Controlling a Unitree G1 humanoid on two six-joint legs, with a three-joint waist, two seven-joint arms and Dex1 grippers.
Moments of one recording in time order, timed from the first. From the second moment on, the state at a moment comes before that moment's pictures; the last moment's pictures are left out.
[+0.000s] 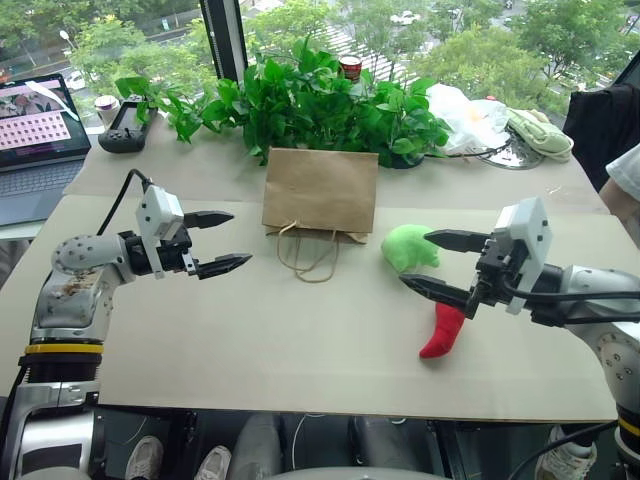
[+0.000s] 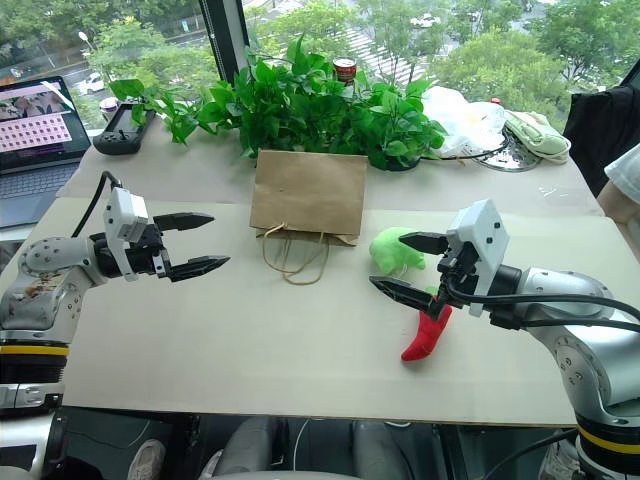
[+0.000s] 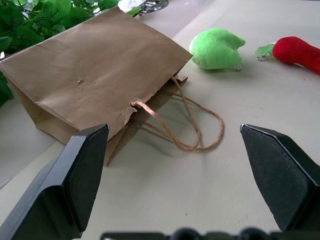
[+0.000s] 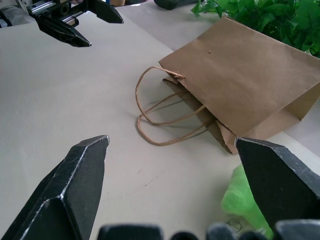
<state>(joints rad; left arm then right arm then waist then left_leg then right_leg) -0.44 0.74 0.12 0.13 -0.42 0.24 -1.21 -0.18 -0.80 -0.25 -0.60 0.69 0.78 0.79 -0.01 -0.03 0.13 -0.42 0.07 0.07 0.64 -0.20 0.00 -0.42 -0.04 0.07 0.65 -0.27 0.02</state>
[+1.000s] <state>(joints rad) -1.03 0.44 -0.27 1.19 0.29 -0.98 -0.82 -0.15 -0.74 -0.24 -0.70 0.74 0.80 0.54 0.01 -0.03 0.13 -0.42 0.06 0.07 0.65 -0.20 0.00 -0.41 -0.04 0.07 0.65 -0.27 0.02</state>
